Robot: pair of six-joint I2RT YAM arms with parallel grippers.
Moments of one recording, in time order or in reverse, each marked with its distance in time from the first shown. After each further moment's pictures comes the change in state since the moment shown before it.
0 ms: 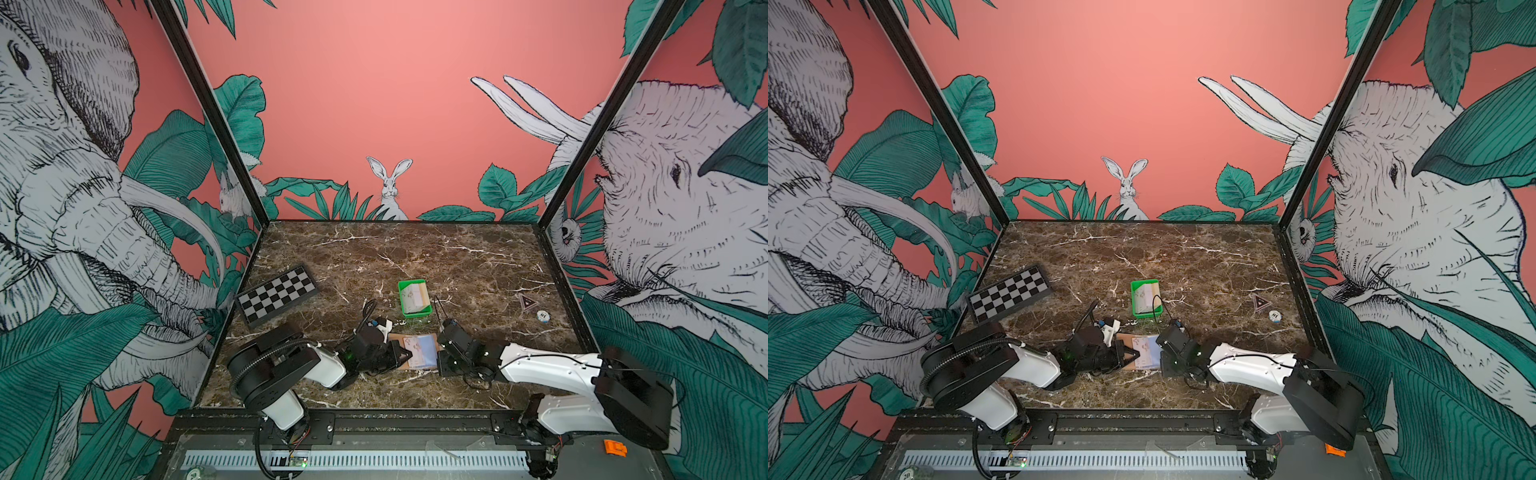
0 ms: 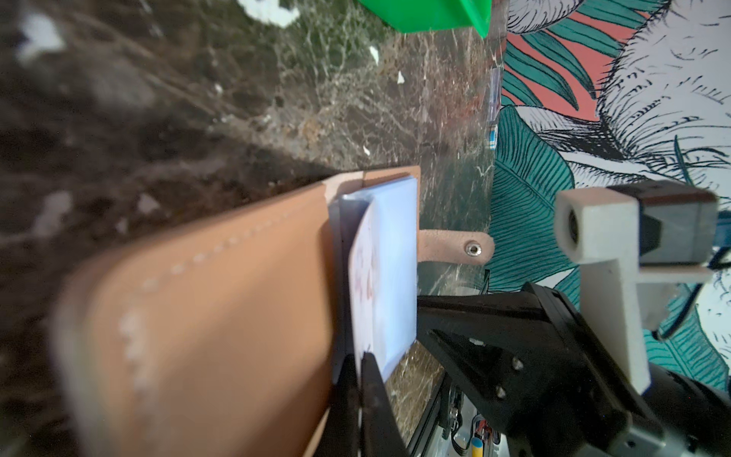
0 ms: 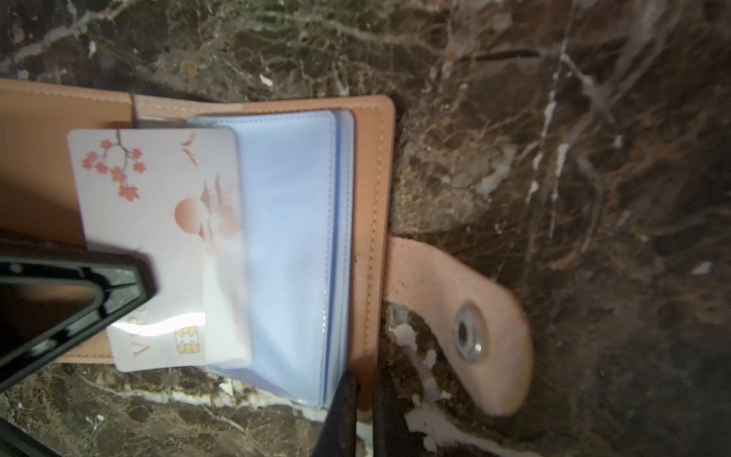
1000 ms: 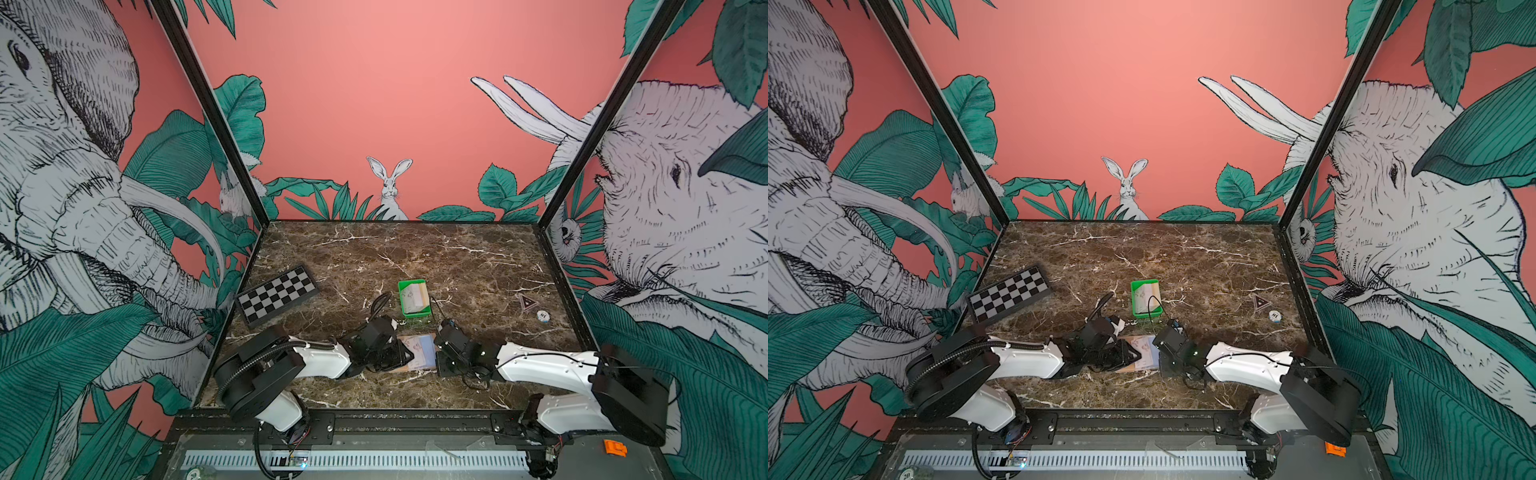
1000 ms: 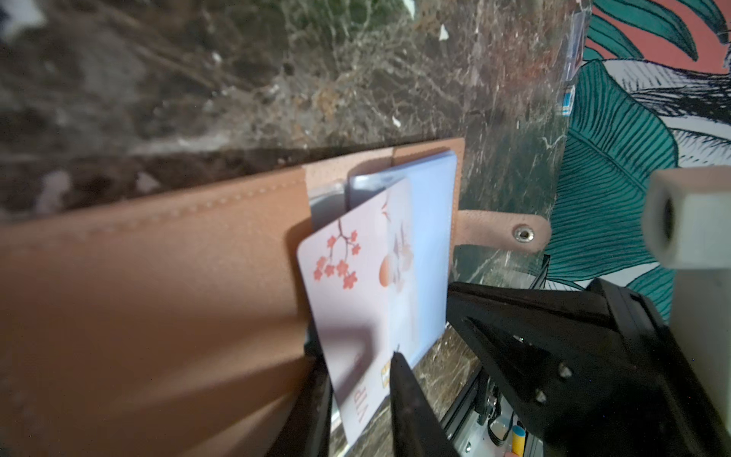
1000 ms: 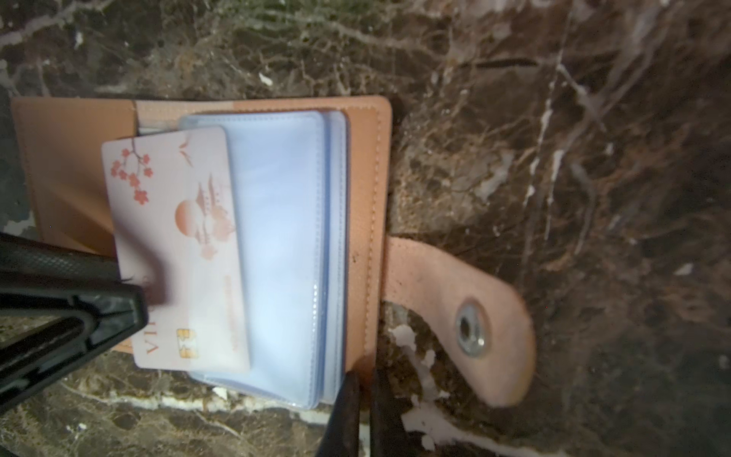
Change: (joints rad) left arm 0.002 -0.091 0.159 -0.476 -0.017 0.104; right arm 0.026 0.025 0.029 -0.033 0.042 -0.003
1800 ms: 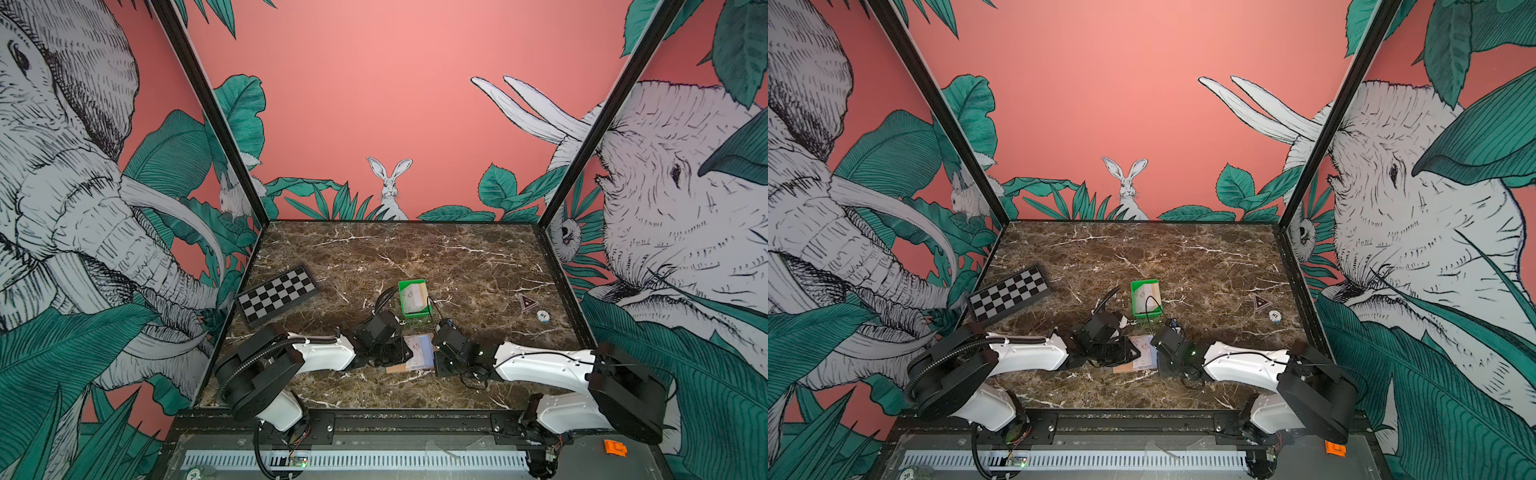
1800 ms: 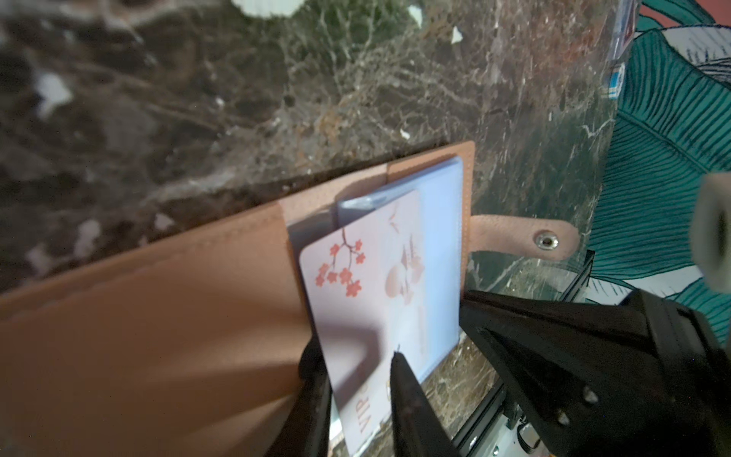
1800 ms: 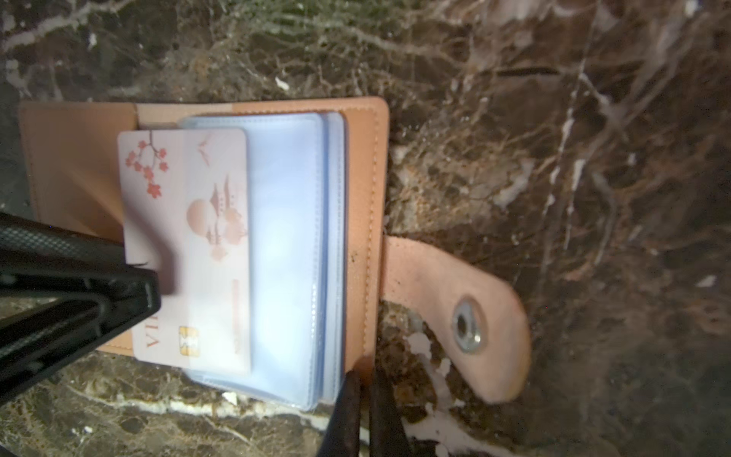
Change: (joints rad) left arm 0.015 0.023 0.100 -0.163 -0.010 0.113; right arm 0.008 0.018 0.011 0.009 0.004 0.000
